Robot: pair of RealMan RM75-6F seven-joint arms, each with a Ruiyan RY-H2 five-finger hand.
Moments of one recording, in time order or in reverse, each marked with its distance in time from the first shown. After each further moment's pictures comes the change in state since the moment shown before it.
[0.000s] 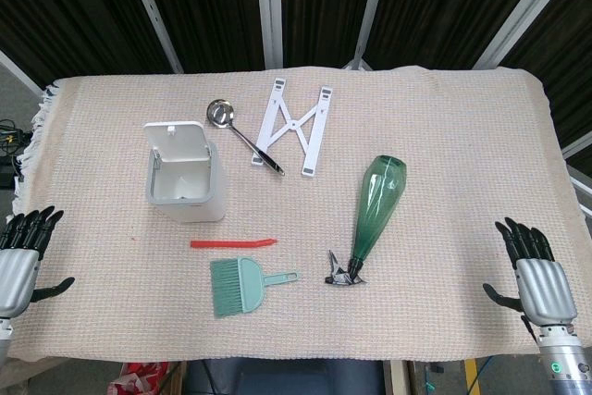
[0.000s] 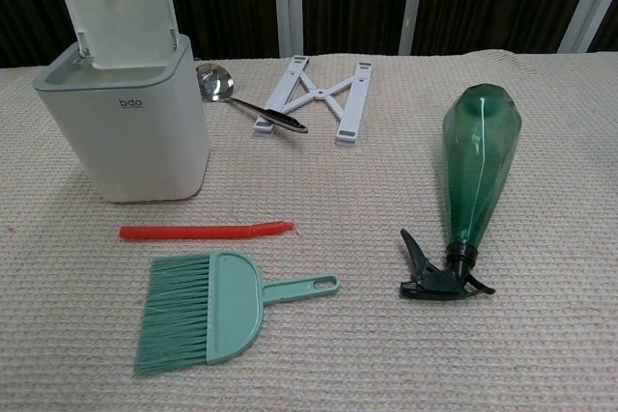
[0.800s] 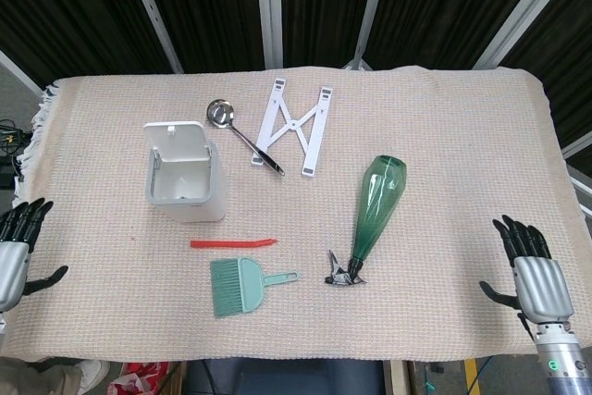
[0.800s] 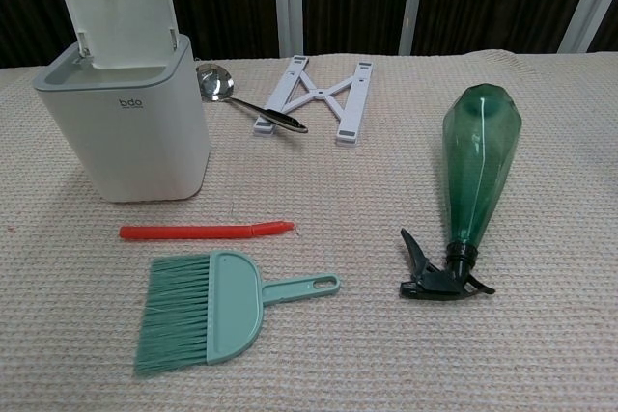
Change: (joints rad) left arm -0.010 0.034 -0.046 -0.048 -0.032 0.014 0.003; right arm 0.007 -0.014 0.008 0.001 -0.001 -0.001 0.018
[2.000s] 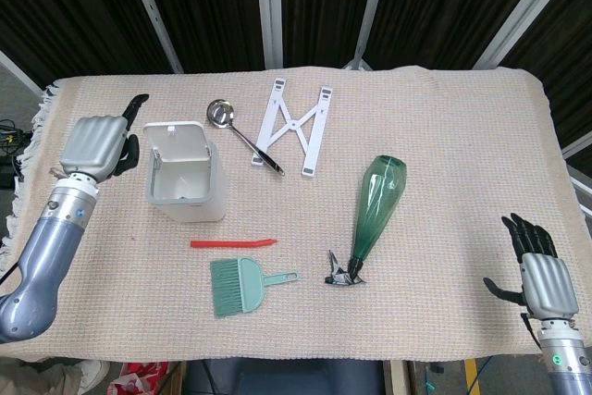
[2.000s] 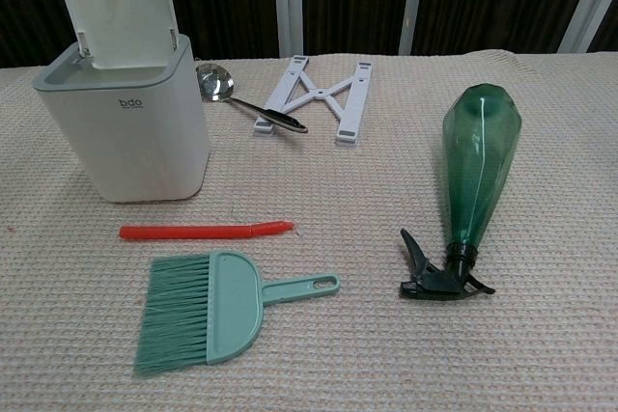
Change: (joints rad) left arm -0.740 0.169 -0.331 -0.291 -1.049 -0.451 0.517; right arm 0.003 0.010 0.022 -0.008 0.068 -0.030 0.049
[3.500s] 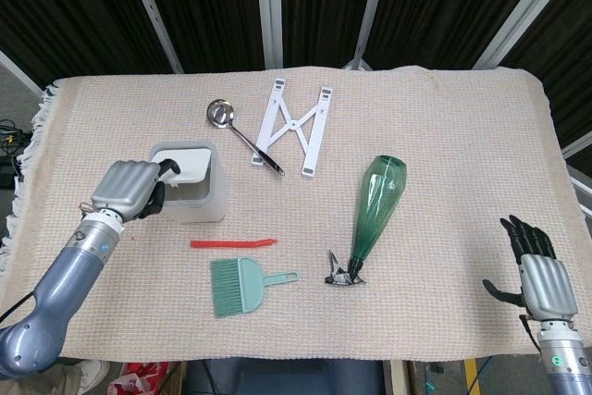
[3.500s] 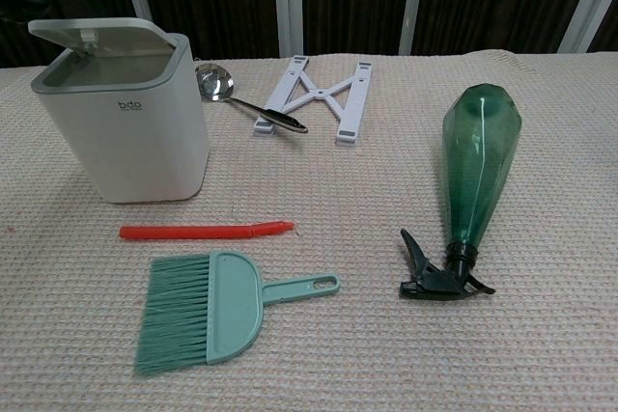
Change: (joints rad) left arm -0.142 0.078 0.171 -0.230 -0.150 -0.011 0.039; right arm -0.001 0.008 -0.004 -0.015 0.004 -0.009 -0.004
